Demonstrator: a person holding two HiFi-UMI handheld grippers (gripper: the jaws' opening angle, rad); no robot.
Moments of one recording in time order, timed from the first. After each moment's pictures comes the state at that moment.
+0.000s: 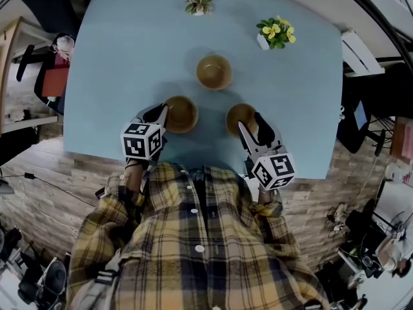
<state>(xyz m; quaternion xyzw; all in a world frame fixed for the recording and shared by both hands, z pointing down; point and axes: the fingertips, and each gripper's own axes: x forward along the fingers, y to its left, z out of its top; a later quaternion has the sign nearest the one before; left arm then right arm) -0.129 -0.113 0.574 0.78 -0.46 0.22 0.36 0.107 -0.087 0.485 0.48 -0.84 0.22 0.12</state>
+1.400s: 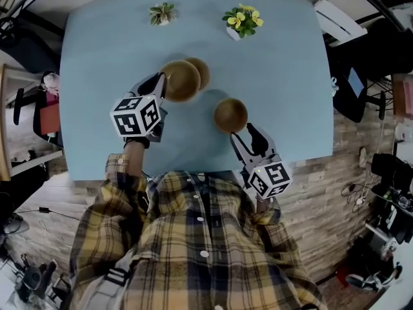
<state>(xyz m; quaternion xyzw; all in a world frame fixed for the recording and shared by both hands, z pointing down) -0.063 -0.225 0.495 0.84 -0.43 0.16 0.29 0.125 -0.033 0.489 0.54 -0.80 0.25 0.09</state>
